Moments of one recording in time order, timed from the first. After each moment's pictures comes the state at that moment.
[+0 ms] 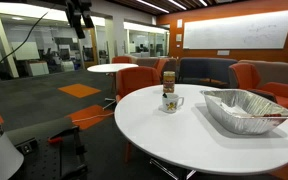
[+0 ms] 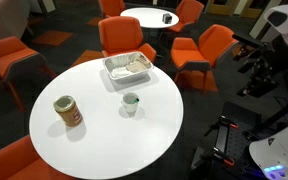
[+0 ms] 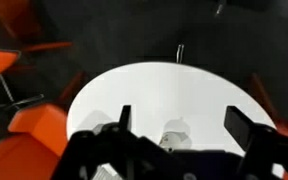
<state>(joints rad) 0.09 -1.02 0.22 -2.76 -0.07 1.90 0.05</state>
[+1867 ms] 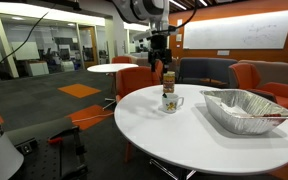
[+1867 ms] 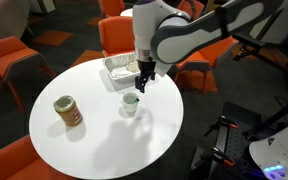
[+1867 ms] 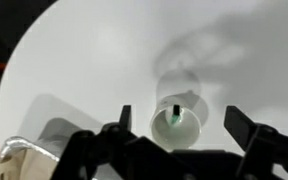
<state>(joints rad) -0.09 0.32 0.26 -1.90 -0.20 2.14 0.26</state>
